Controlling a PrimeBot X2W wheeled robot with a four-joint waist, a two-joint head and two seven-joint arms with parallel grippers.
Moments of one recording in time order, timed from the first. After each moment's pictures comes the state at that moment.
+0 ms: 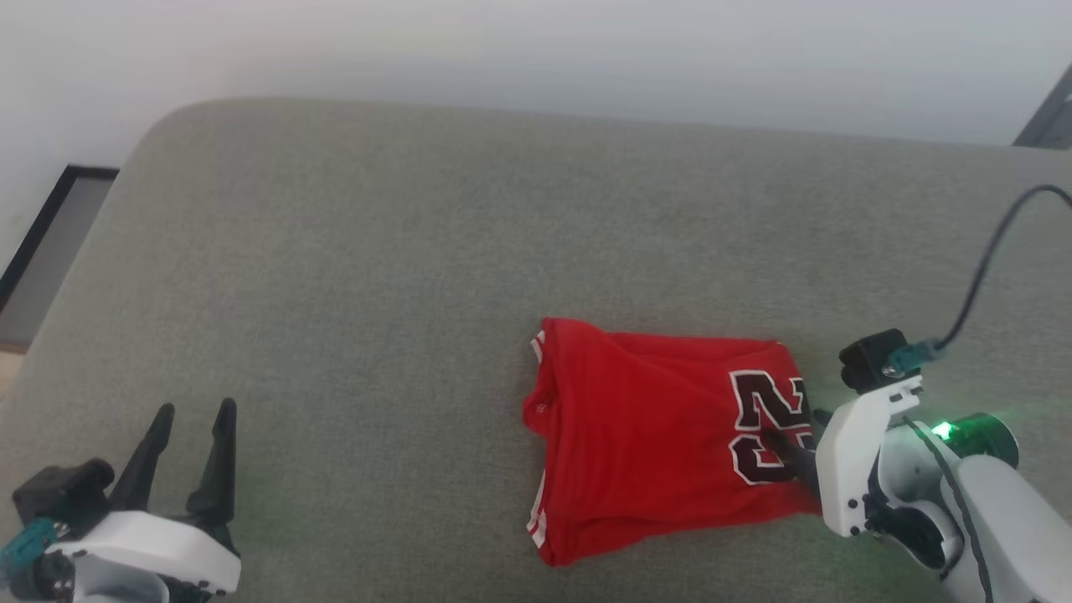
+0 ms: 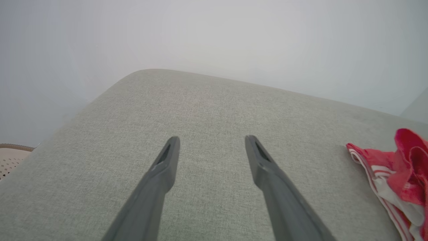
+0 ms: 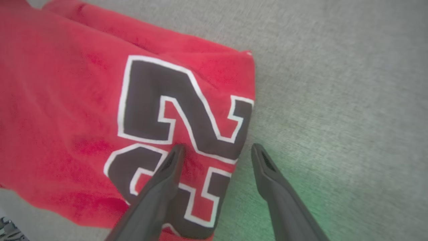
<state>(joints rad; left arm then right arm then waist) -0.07 0.38 -0.02 0.33 -0.56 -0.13 -0.26 -0.34 -0.38 0.37 0.39 0.57 0.13 0.44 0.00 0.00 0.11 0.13</state>
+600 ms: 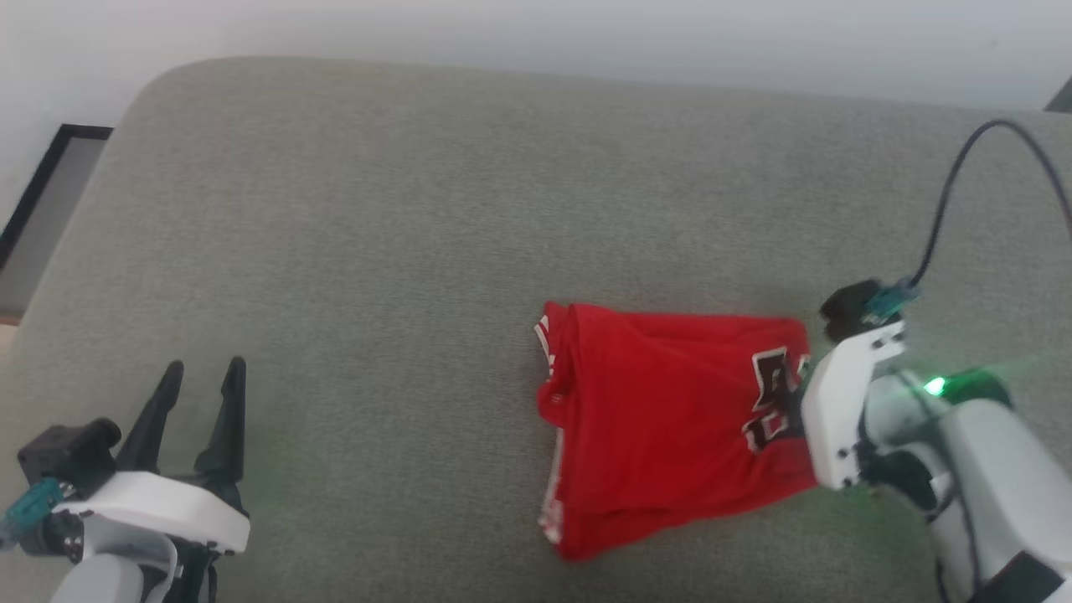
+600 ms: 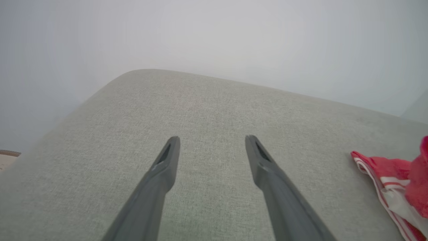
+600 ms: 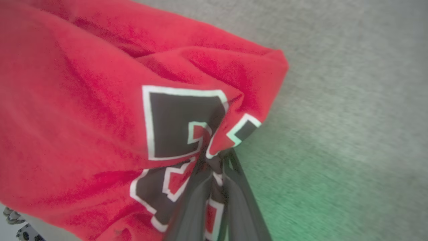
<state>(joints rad) -0.15 0.37 -0.05 0.34 -0.58 -0.13 -0.26 -0.44 -0.31 0.29 0.40 0.50 0.13 0.71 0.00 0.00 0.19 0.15</state>
